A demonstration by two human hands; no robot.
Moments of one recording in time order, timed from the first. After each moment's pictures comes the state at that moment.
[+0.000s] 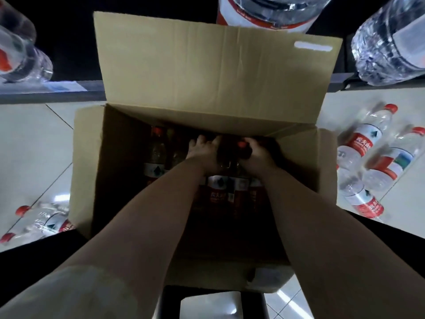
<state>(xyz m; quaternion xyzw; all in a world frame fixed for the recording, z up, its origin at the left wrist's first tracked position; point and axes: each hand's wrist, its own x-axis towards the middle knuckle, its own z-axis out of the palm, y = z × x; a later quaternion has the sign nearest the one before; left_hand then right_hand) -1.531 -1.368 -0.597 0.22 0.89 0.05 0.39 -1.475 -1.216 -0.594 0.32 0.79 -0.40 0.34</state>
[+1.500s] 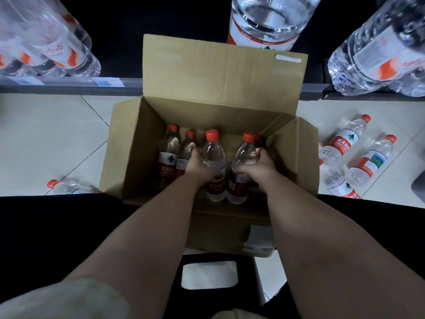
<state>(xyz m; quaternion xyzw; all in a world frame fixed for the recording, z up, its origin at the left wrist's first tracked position) -1.438 -1.408 -0.509 -0.18 0.79 0.46 0.36 -1.406 -1.239 -0.517 0.41 0.68 -0.56 0.23</state>
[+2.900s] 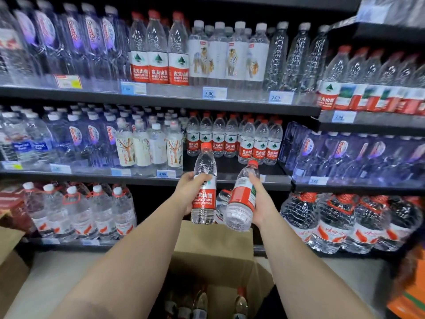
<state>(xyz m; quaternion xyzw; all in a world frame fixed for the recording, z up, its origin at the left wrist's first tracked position) -1.497 -1.429 -0.093 -0.04 0.61 0.78 0.16 -1.439 -1.248 -0.099 0.20 0.43 -0.88 0.01</state>
